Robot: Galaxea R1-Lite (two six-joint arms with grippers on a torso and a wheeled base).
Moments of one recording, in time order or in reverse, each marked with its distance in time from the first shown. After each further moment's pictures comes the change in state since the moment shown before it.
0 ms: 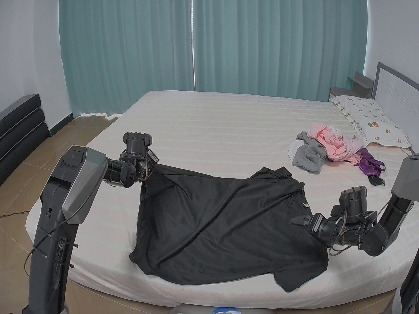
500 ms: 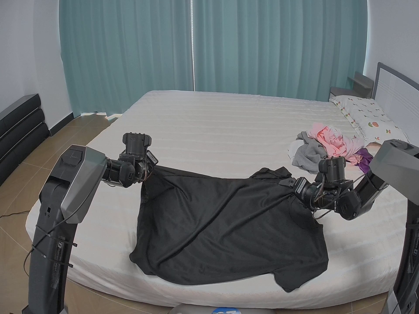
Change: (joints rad) left arm 0.010 -0.006 0.011 0.020 0.000 0.015; right arm -0.040 0.204 -0.530 0.189 -0.049 -0.003
